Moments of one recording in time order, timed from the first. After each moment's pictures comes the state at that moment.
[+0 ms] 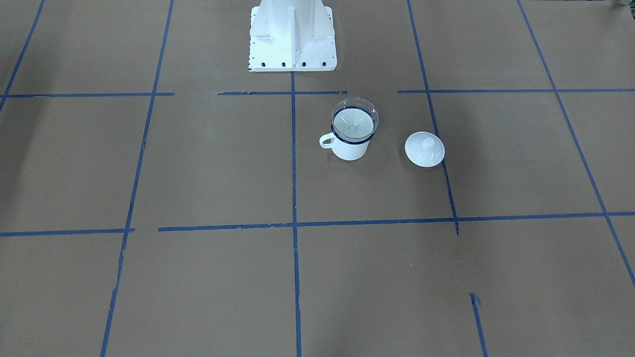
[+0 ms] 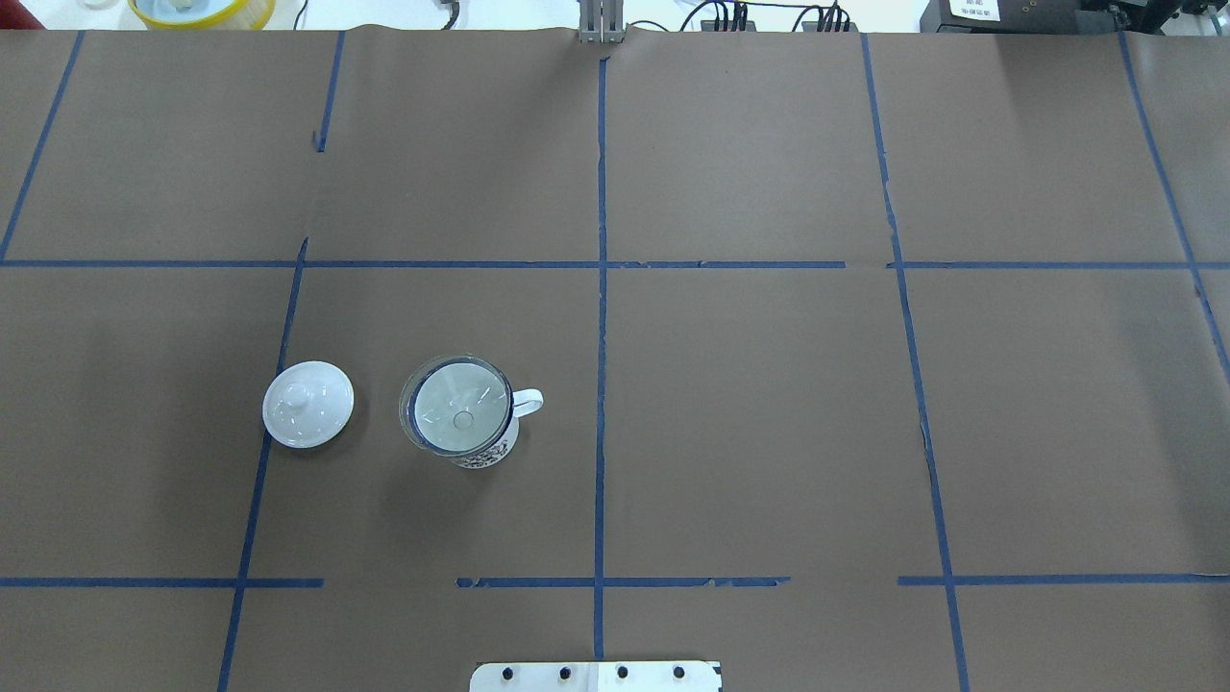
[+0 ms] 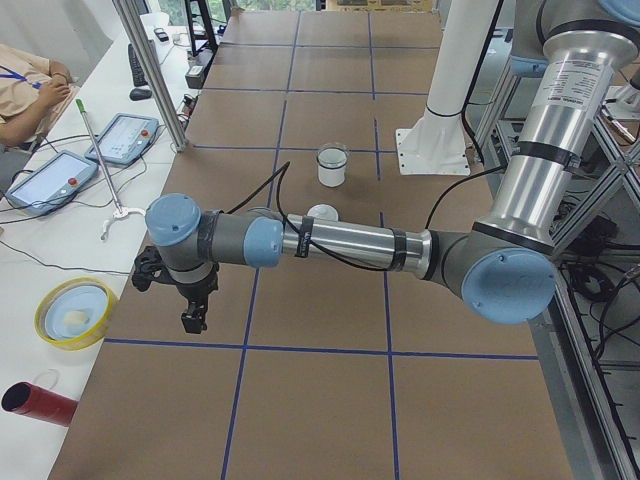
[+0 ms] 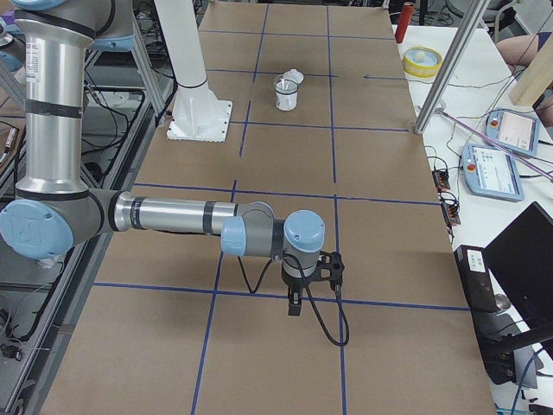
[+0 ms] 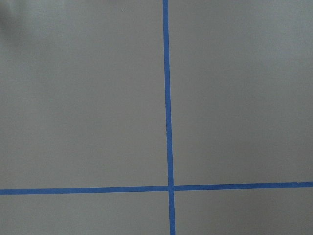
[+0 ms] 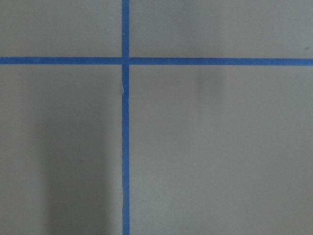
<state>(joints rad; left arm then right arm) -1.63 -1.87 -1.41 -1.53 -2.35 0.04 1.57 -1.68 1.66 -1.57 2.29 0.01</state>
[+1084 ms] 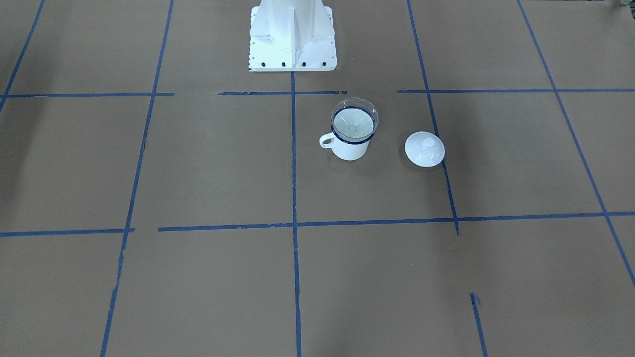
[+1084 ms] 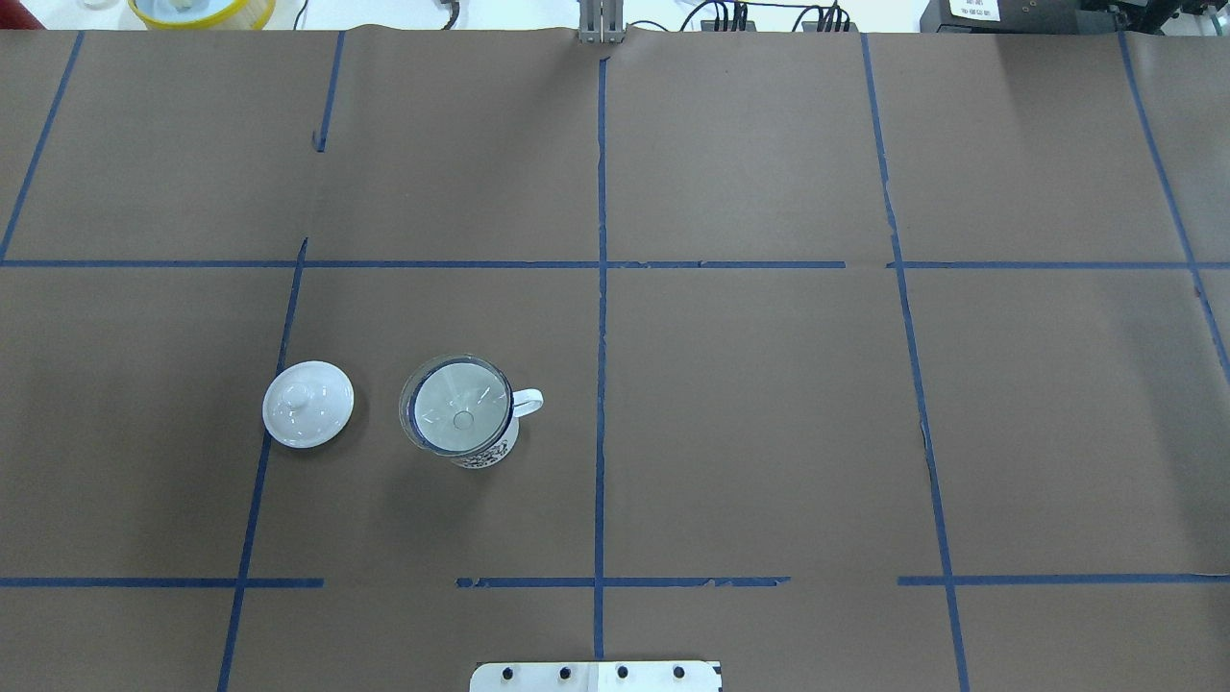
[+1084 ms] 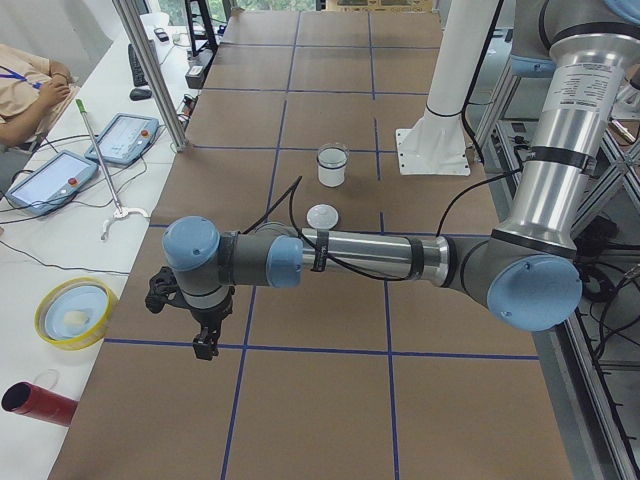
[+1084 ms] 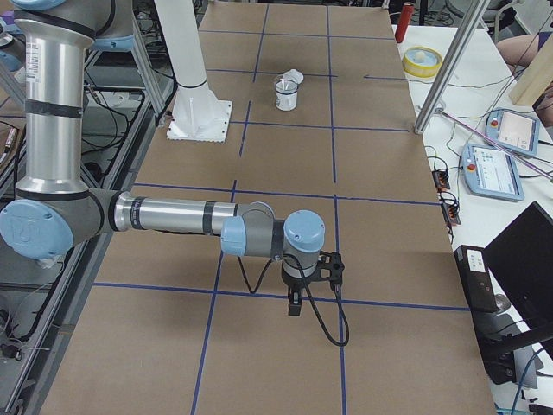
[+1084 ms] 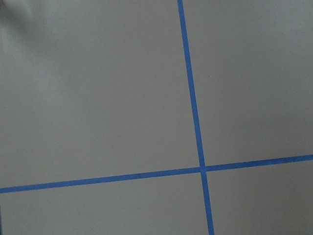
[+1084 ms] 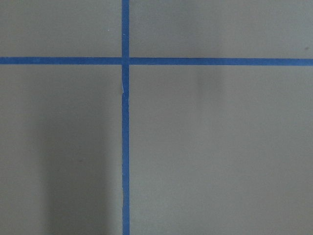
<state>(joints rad) -1.69 -1.79 -1.43 -1.52 -2.31 0.18 1.57 -1.68 1.66 -1.57 2.29 0.01</state>
